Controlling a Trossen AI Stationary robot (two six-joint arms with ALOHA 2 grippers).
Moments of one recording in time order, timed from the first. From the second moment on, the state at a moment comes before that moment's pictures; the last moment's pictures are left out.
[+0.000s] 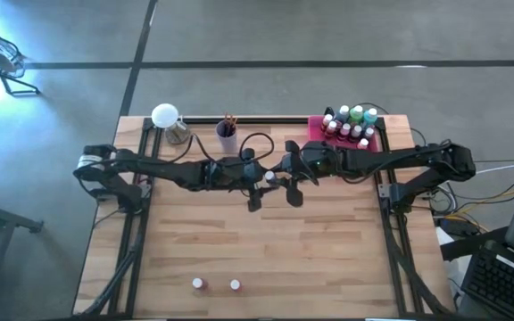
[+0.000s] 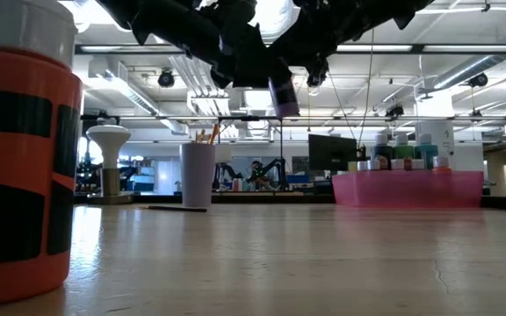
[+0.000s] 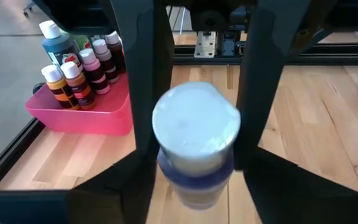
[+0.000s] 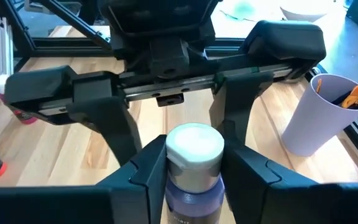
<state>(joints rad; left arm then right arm) 0.02 1.55 1.01 0.21 -0.15 0.03 -0.09 1.42 0.99 -0.01 -0.07 -0.01</state>
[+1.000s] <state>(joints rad) 0.02 1.44 1.01 0.05 -0.36 0.06 -0.14 0.93 0.62 -0.22 0.83 0.37</state>
